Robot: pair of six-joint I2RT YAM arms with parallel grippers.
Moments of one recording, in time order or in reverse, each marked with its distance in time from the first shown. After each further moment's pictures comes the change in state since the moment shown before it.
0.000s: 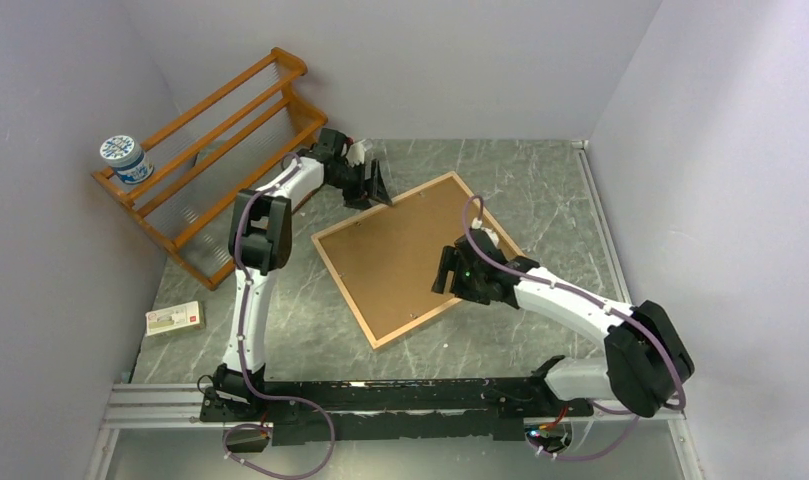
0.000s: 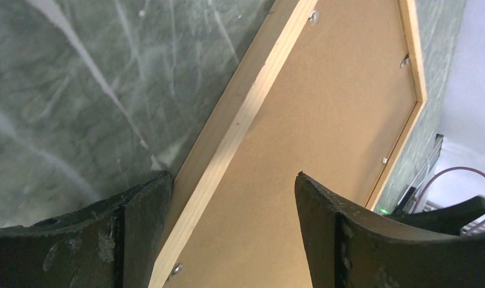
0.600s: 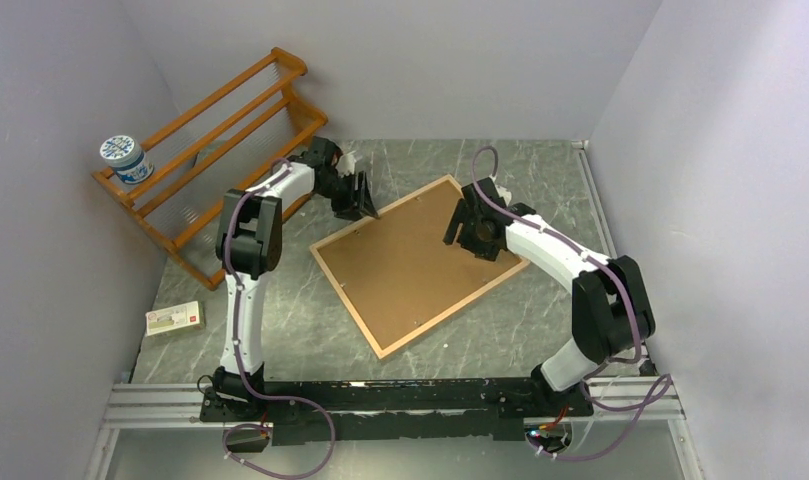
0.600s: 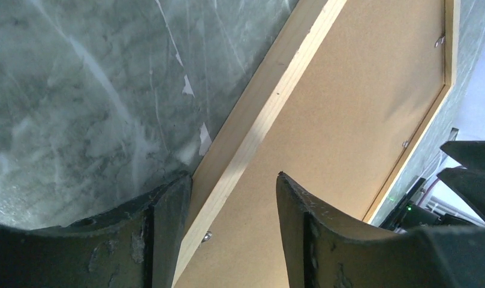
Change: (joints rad) left arm 0.024 -0.109 -0.179 -0.040 -0.049 0.040; right arm -0.224 0.286 0.384 -0.167 0.100 -0.024
